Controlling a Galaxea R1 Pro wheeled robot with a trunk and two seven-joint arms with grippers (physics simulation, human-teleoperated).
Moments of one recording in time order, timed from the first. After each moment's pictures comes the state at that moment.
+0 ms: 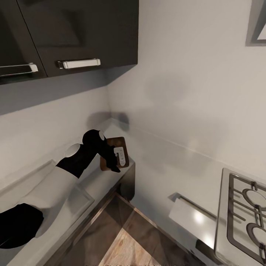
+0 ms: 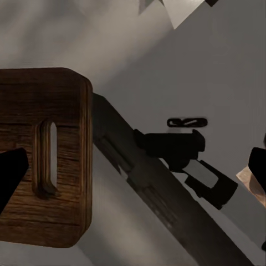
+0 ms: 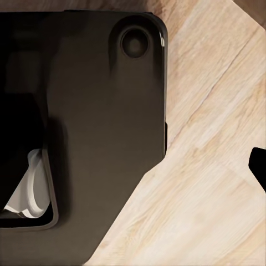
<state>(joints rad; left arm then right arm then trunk) -1.14 0.01 -0.45 -1.02 -0.91 0.57 -1.41 -0.02 -0.02 -0.01 -0.03 -0.02 -0.33 0.03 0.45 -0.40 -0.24</state>
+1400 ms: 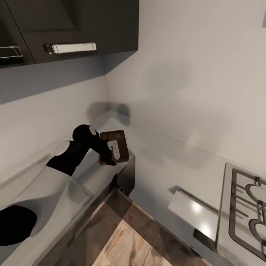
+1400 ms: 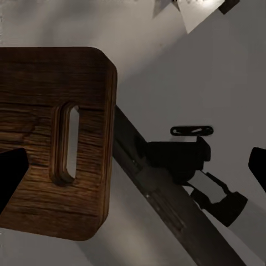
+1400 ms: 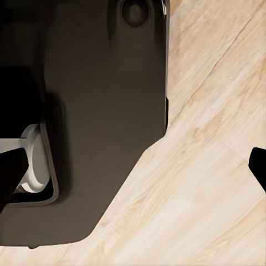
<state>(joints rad) -1.14 0.06 -0.40 -1.12 -0.91 0.57 -1.41 -0.02 -0.02 -0.01 -0.03 -0.02 -0.33 0.03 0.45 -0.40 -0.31</state>
